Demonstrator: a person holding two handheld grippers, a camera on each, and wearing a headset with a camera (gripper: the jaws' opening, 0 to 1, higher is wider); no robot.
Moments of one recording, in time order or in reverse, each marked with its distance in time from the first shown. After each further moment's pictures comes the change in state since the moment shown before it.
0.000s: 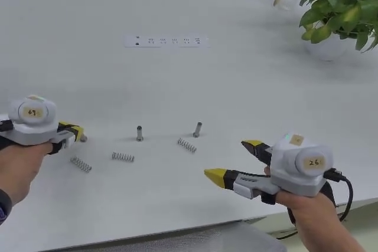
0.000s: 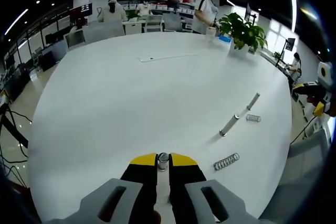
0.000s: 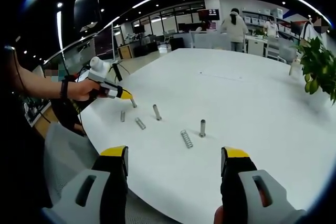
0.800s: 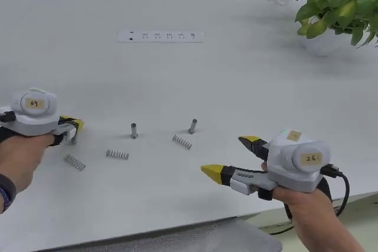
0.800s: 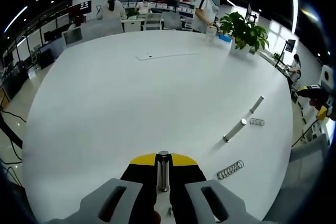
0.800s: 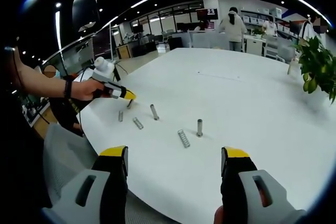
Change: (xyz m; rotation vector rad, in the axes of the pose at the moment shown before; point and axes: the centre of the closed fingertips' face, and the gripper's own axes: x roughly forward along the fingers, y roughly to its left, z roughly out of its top) left arm 0.017 -0.001 0.003 -0.010 0.006 -0.016; right arm -0.002 -0.006 0.000 0.007 0.002 -0.013
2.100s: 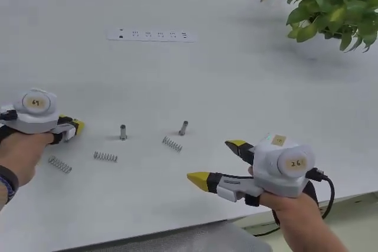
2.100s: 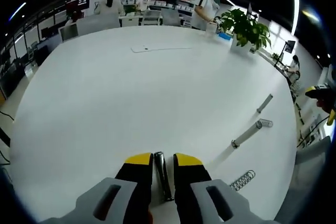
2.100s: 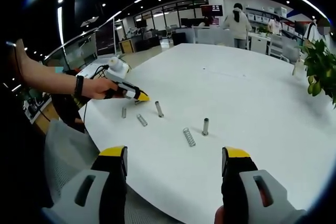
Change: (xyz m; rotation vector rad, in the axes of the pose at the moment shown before) left arm 0.041 -0.013 -0.005 -0.004 0.021 -0.030; right arm 0.007 0.013 0.001 -0.024 0.046 0.023
